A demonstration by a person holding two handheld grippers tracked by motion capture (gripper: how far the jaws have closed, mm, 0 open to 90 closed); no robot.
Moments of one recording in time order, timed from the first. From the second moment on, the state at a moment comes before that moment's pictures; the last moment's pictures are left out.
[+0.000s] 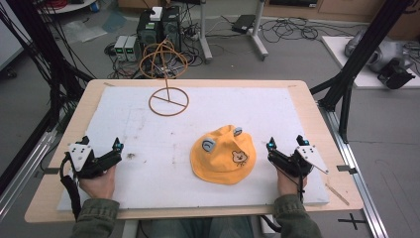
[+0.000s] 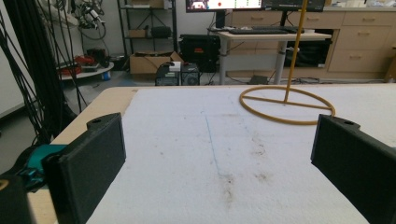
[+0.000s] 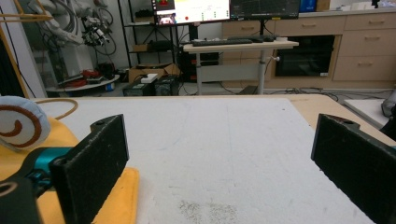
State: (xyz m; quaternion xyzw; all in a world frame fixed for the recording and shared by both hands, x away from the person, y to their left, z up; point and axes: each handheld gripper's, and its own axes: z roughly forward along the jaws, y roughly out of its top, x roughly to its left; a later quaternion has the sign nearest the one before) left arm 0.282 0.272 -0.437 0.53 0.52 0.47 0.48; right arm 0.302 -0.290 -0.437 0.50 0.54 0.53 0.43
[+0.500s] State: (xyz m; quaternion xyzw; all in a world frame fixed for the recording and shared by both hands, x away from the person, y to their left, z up) left arm 0.281 0.274 -0.436 0.53 0.52 0.47 0.48; right arm 0.302 -0.290 -0.437 0.50 0.54 0.53 0.43
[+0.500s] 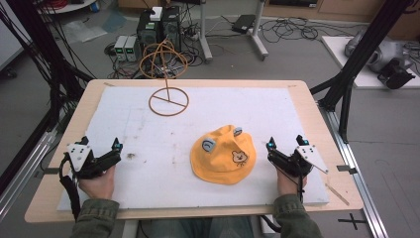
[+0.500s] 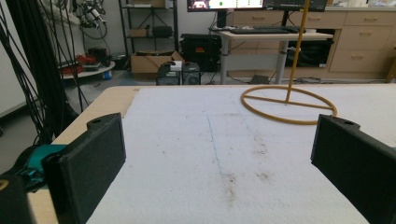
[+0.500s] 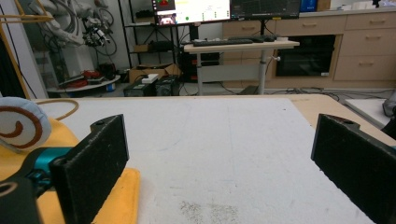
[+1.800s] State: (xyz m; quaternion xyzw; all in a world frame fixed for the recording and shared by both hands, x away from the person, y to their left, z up) left arm 0.280 0.282 -0.435 0.52 0.53 0.46 0.49; right arm 0.305 -0.216 -0.414 0.28 0.74 0.54 0.28
